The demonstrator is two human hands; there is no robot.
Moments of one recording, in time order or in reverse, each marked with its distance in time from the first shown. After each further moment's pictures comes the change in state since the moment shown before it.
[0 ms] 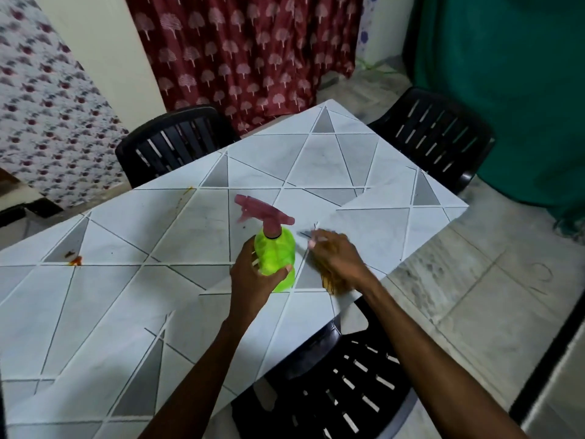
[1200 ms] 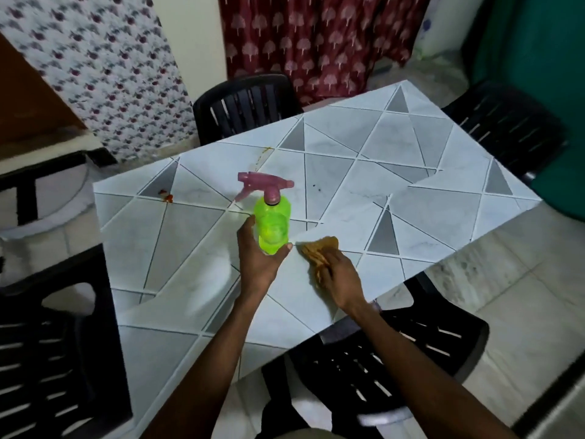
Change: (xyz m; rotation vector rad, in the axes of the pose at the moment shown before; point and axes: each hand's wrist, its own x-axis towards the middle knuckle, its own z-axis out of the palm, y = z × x) left_hand -0.035 -0.101 -0.159 0.026 0.229 0.011; right_hand -0.084 0.006 0.214 -0.484 -0.007 -0.129
